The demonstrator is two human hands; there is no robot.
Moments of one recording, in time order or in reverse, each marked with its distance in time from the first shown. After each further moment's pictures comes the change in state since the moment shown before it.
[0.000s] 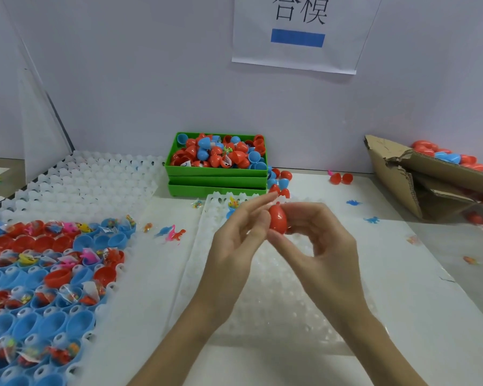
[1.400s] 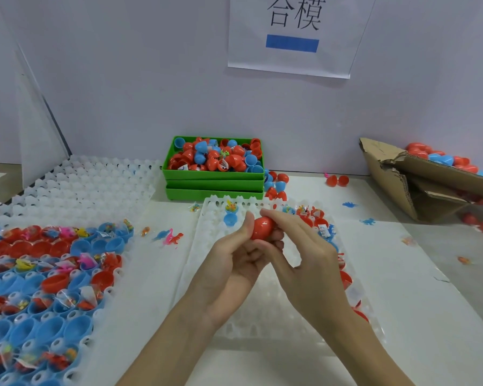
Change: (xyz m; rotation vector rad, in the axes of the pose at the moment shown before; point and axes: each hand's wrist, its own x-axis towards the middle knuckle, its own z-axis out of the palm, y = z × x) left_hand 0.009 -0.008 -0.006 -0.719 0.063 -0.478; right_hand -0.005 0.022 0.009 -0.382 -0.016 -0.265
